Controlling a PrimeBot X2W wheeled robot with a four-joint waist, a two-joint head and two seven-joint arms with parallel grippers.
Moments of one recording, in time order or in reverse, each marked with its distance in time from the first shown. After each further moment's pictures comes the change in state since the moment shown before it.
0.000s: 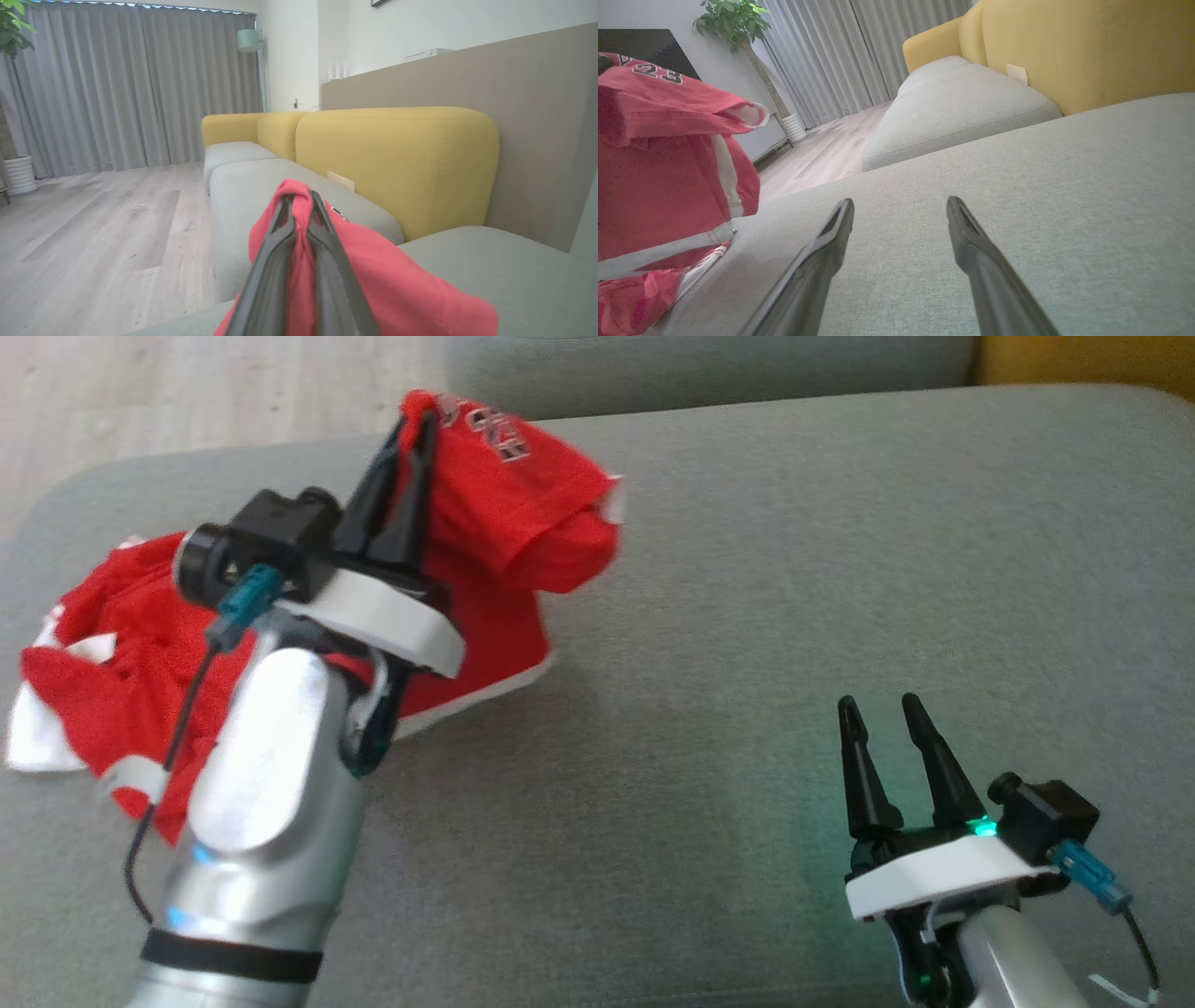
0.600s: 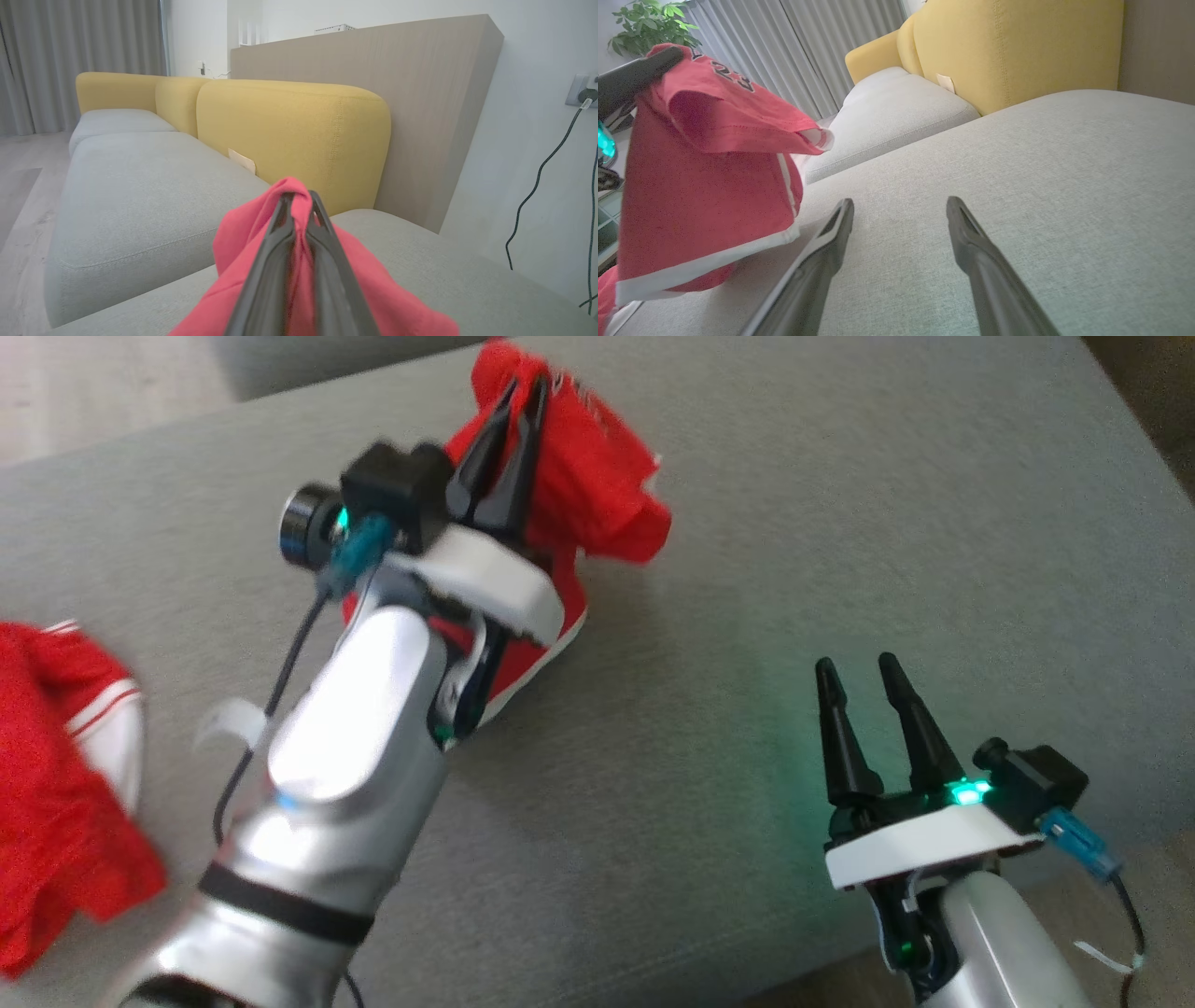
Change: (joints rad) left arm -0.110 -0.039 -0.238 0.024 -0.162 0.145 0.009; right arm -0.051 0.000 0.049 -0.030 0.038 0.000 0.000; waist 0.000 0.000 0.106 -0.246
